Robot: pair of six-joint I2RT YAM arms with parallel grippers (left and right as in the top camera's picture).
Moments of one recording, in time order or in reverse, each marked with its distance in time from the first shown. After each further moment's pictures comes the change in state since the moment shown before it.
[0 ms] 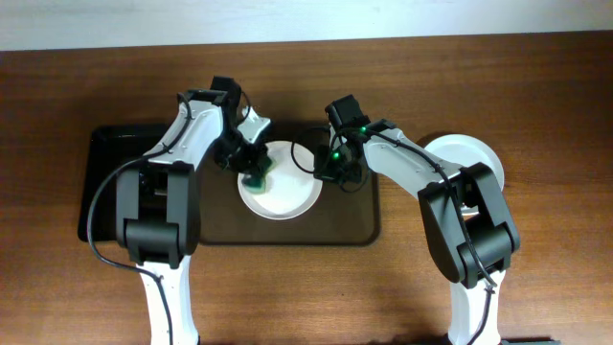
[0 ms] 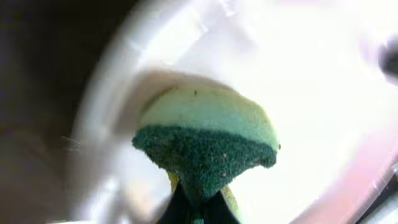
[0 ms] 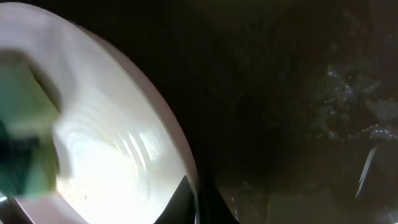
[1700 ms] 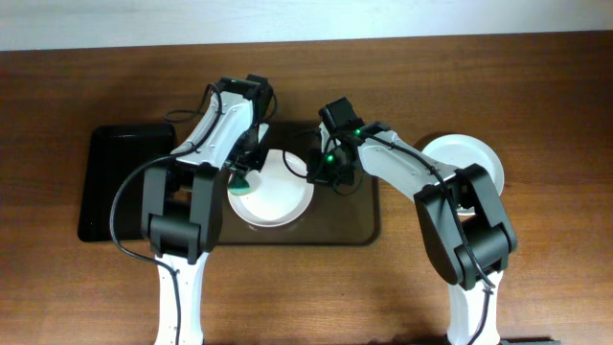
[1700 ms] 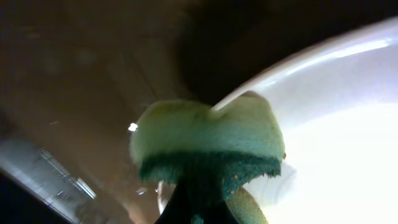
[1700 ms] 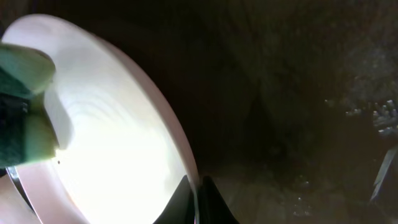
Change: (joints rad) left arm -0.114 0.074 0.195 -0.232 -0.541 -0.326; right arm 0.022 0.000 0.000 0.008 -0.060 -0.022
